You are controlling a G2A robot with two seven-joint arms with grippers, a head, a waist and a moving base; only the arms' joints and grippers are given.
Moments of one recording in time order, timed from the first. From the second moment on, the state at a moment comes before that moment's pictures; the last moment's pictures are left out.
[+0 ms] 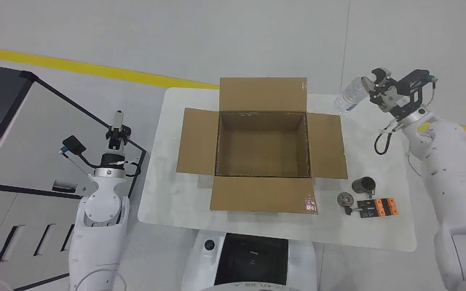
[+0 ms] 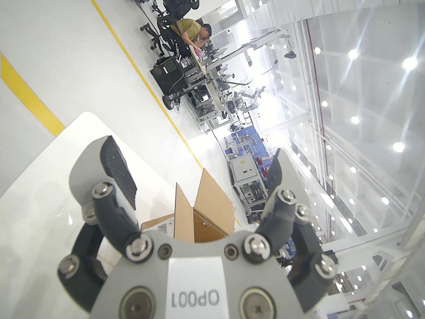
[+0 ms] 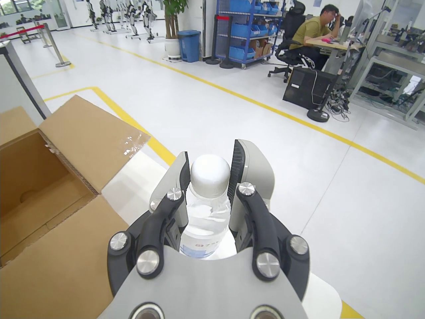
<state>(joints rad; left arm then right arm) 1.66 -1.31 -1.81 -1.68 0.11 -0.32 -0.06 -0.75 -0.99 1.23 -0.72 -1.32 -0.80 -0.53</state>
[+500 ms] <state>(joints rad) 1.66 -1.31 -1.81 -1.68 0.11 -0.32 -0.06 -1.08 -0.92 1.49 -1.44 -1.12 -0.79 -0.21</state>
